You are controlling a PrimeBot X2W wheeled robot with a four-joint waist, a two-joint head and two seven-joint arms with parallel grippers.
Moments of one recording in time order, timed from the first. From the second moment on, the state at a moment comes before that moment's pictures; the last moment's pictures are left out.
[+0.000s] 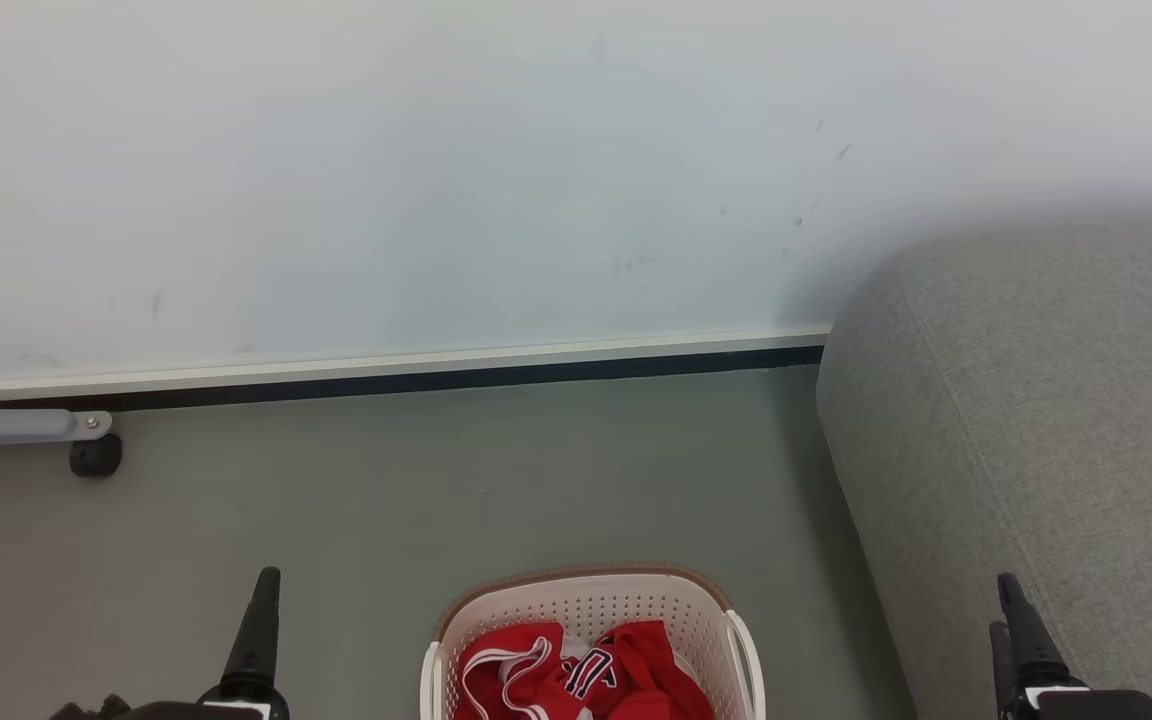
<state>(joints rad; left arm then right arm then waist) -0.02 0.03 0.02 0.28 -1.47 -0.09 0.03 -0.03 -0.03 -0.04 0.31 1.49 0.07 0.03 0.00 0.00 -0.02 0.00</state>
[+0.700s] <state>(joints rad) -0.01 0.07 -0.07 0.22 -1.10 -0.03 -0.05 -0.03 -0.04 0.07 0.24 1.13 0.01 -0.05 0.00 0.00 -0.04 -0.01</state>
